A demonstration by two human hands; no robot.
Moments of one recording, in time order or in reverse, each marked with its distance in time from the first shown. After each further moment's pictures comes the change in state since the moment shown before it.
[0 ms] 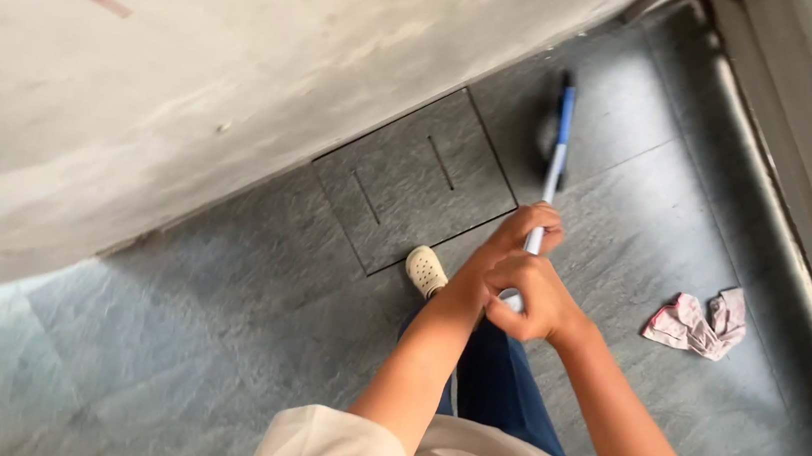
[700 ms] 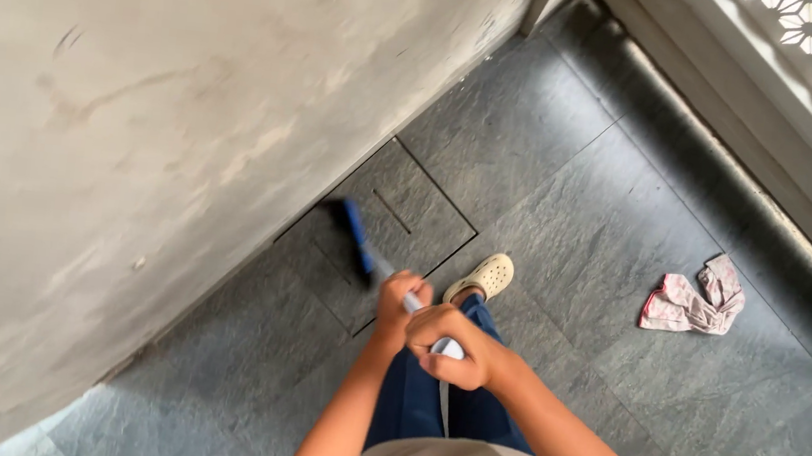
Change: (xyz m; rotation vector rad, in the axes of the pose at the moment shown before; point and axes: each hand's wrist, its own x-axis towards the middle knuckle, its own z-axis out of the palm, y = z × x) left_hand -0.026 0.020 -0.029 0.452 0.267 -0.429; right_hand -0.009 0.027 -0.066 0.601 -0.008 -0.094
